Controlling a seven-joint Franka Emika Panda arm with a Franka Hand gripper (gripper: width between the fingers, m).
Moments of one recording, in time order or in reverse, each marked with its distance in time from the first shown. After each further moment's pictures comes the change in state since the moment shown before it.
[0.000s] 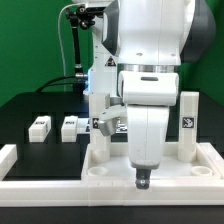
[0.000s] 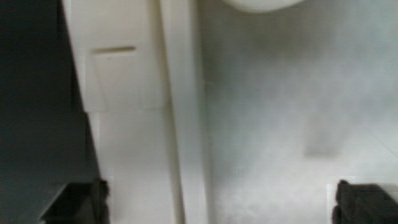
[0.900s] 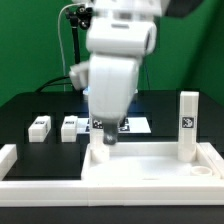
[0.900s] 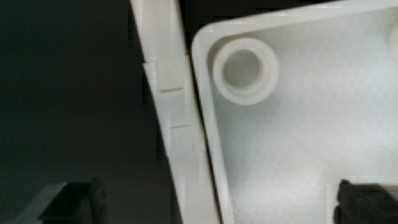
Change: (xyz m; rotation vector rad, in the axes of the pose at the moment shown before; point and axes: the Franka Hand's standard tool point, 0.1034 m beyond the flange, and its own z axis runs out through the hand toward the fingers) arm -0.061 0.030 -0.085 0.079 -0.072 0.086
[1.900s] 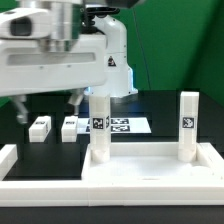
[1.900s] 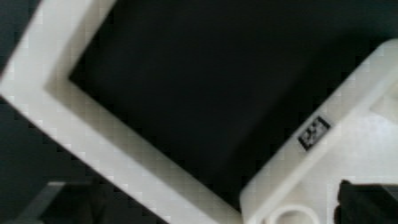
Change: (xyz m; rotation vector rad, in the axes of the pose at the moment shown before) arm -0.110 -0.048 0.020 0.048 0.025 0.795
